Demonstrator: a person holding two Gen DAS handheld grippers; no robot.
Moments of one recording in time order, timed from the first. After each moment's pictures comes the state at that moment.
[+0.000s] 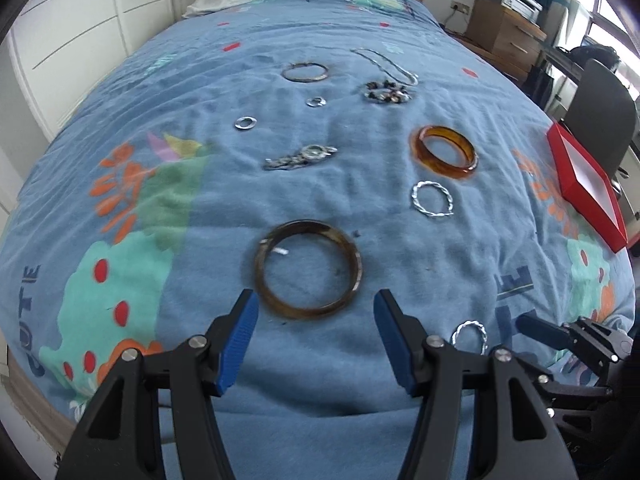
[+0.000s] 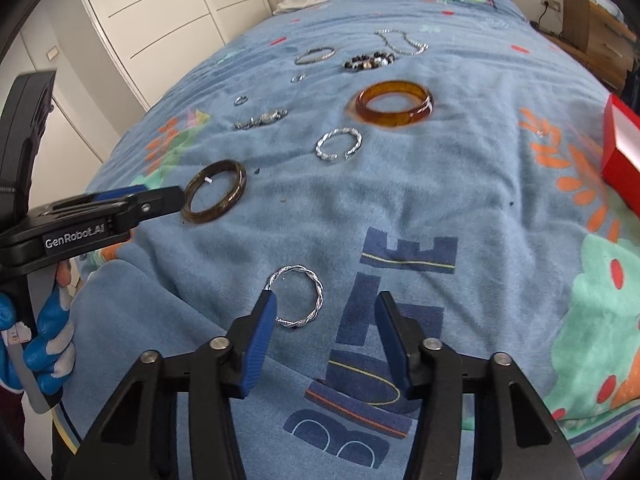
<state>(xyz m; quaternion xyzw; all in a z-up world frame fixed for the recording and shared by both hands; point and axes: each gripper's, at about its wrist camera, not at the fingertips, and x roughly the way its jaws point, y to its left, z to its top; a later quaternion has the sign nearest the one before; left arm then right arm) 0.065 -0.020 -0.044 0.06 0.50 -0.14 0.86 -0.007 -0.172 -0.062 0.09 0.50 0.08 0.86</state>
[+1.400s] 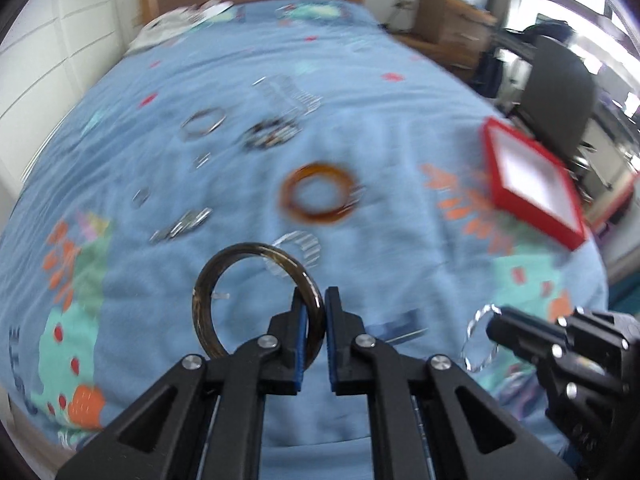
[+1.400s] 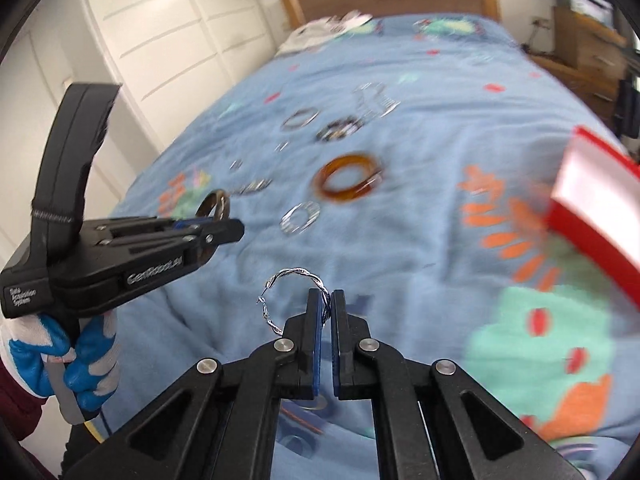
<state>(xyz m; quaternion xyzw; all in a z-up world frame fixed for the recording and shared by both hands) 0.056 -0.143 0.006 0.10 0.46 -0.22 0.85 -0.028 -0.251 0.003 0.12 0.43 0.07 0.89</state>
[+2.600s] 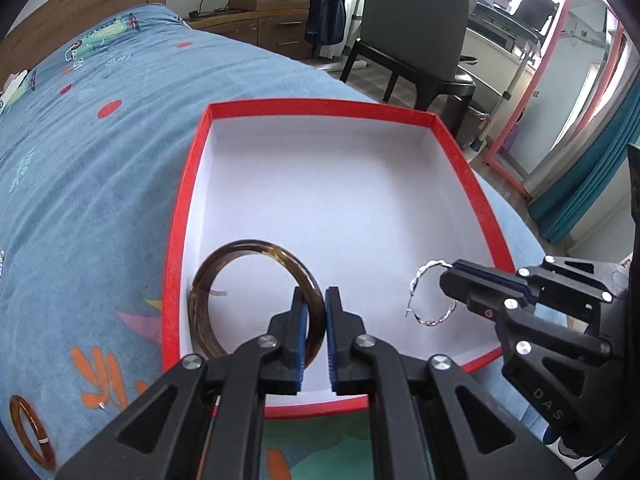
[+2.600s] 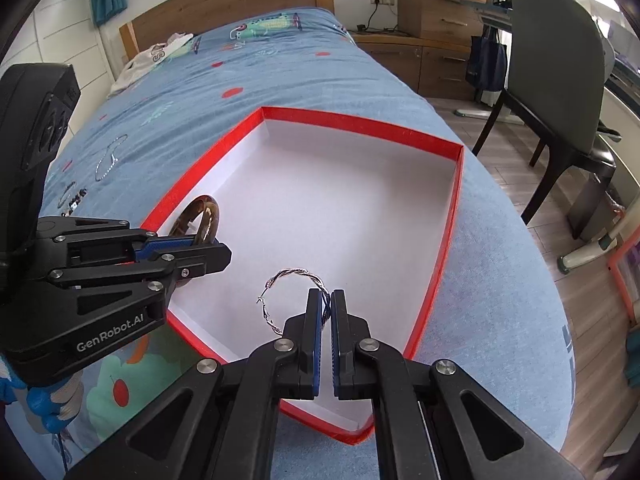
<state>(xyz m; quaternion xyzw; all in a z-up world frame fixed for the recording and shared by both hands) 0.096 -0.475 -0.055 0.18 0.46 -0.45 0.75 -0.016 -0.526 -0.036 0.13 0.45 -0.17 0.87</state>
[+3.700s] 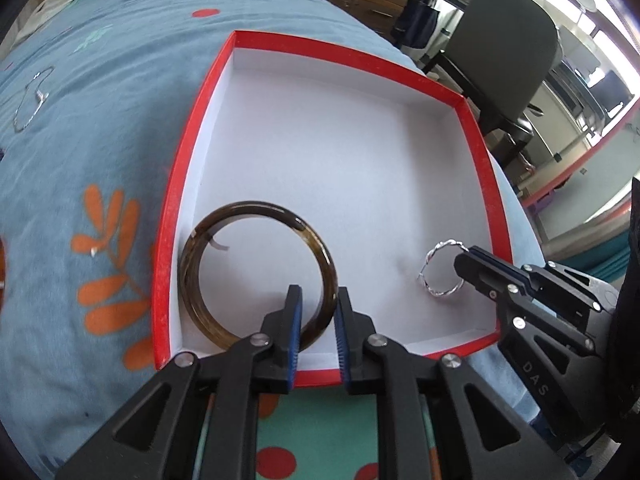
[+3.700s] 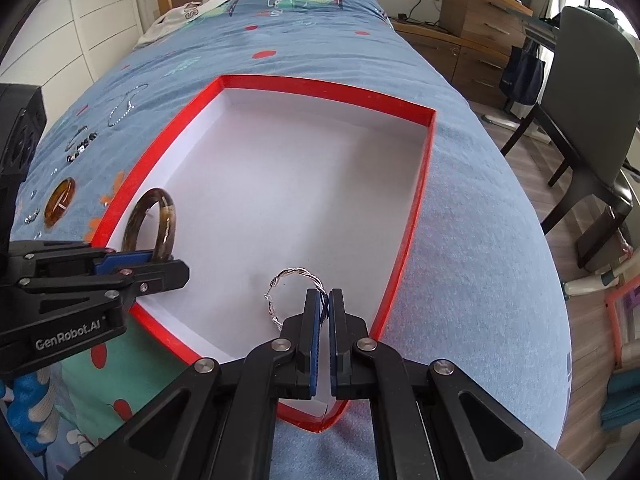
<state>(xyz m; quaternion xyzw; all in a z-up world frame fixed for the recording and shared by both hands) 0.090 -0.420 -0.076 0.06 0.55 -0.33 0.76 -0.010 -0.517 -0.049 0.07 0.50 -0.12 0.86</state>
